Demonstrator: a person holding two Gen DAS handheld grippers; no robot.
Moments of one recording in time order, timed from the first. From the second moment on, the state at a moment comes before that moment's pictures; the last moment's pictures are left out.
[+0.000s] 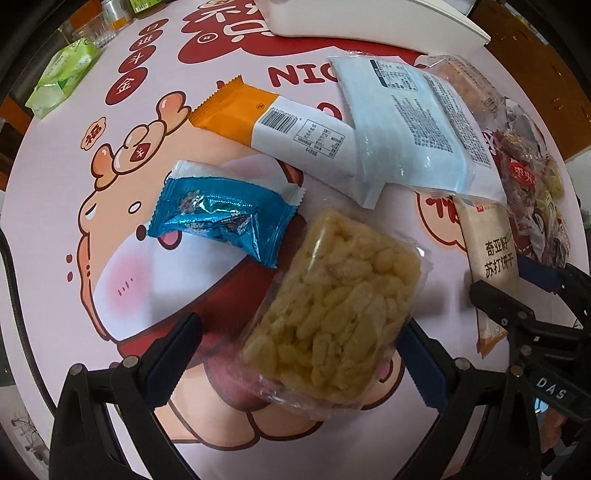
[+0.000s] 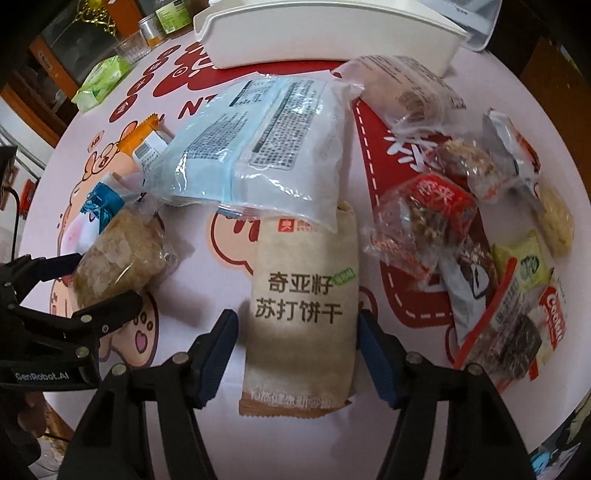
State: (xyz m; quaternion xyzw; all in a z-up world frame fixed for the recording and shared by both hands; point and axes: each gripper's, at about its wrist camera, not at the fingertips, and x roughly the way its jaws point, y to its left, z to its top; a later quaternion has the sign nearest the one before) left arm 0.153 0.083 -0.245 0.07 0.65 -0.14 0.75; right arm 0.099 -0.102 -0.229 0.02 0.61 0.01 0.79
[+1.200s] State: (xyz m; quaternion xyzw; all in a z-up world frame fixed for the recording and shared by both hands) left arm 0.147 0.076 -0.043 0.07 0.49 -0.19 0.85; right arm 0.095 -0.101 -0.040 0.02 0.47 0.08 0.88
